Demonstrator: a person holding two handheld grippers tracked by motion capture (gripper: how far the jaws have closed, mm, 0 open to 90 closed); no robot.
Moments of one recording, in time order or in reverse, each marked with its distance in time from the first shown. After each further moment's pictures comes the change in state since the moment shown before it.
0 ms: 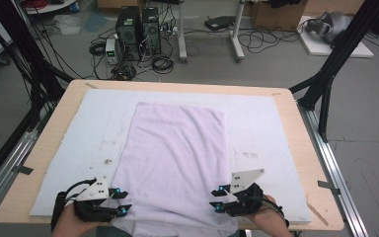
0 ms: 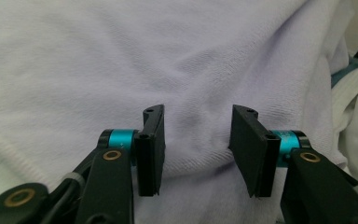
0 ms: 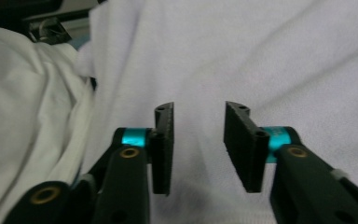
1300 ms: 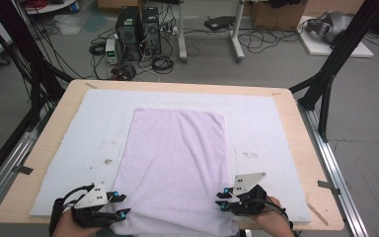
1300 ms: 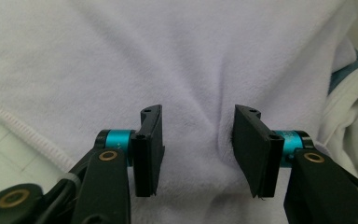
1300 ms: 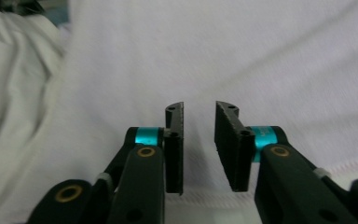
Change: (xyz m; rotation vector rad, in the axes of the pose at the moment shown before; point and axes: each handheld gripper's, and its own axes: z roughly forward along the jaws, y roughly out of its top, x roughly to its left) left arm -0.008 -0.011 -0.008 -0.014 0.055 -0.017; right arm -0.003 -0.017 -0.005 0.062 -0.068 -0.014
